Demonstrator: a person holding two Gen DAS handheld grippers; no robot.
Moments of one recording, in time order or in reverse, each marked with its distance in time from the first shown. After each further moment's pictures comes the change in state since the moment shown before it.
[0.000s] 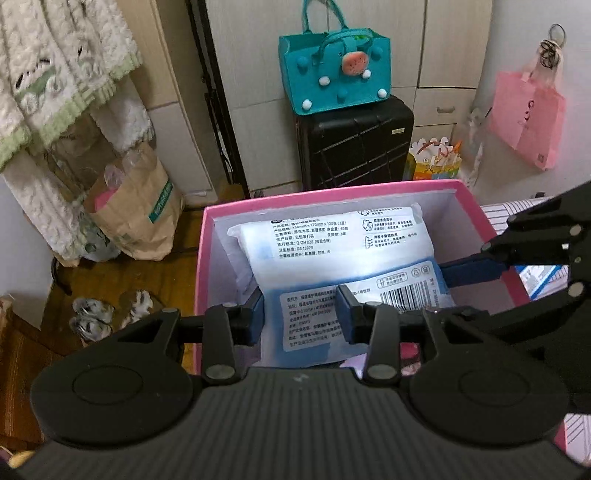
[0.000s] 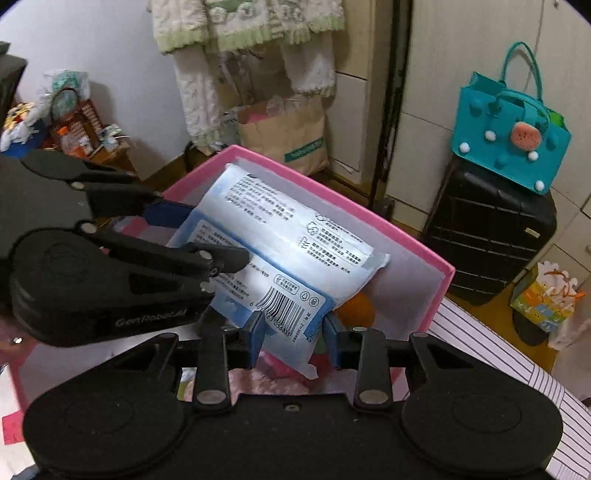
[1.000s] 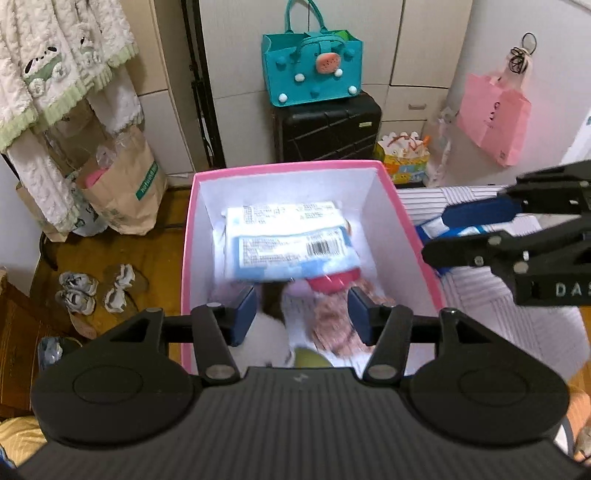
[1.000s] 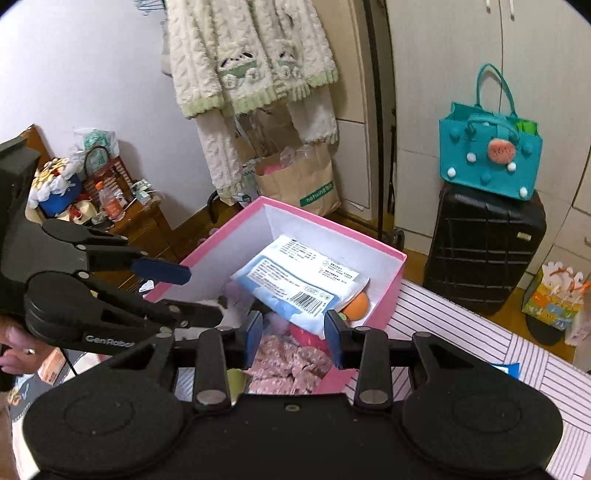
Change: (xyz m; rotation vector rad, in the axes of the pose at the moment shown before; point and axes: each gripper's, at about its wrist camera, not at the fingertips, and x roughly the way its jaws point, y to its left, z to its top) left arm -0.104 -0.022 -0.028 -0.025 0.030 -0.086; right arm -0.117 -0.007 -0.045 0.048 -0.178 0.102
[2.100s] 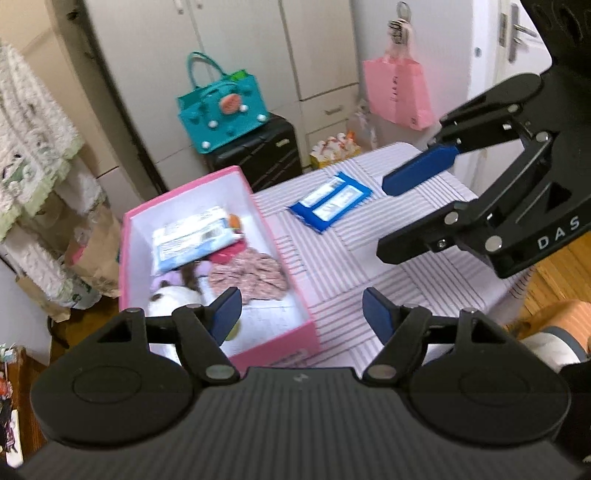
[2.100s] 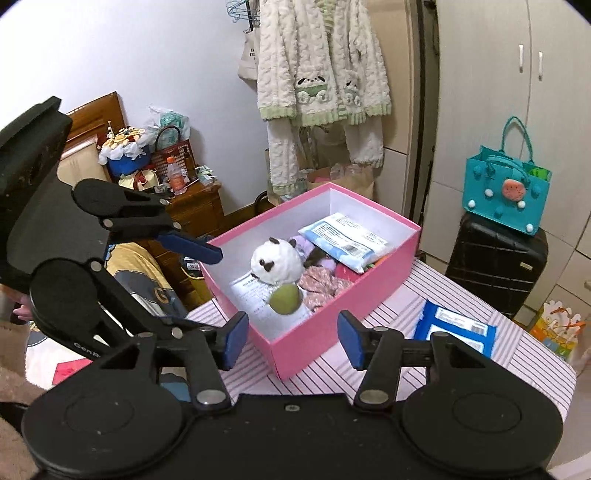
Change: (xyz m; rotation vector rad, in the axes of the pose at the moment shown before) left arm -0.107 -0.144 -0.100 0.325 -0.108 -0.029; right arm -0.135 0.030 -0.106 -0.175 -0.074 0.072
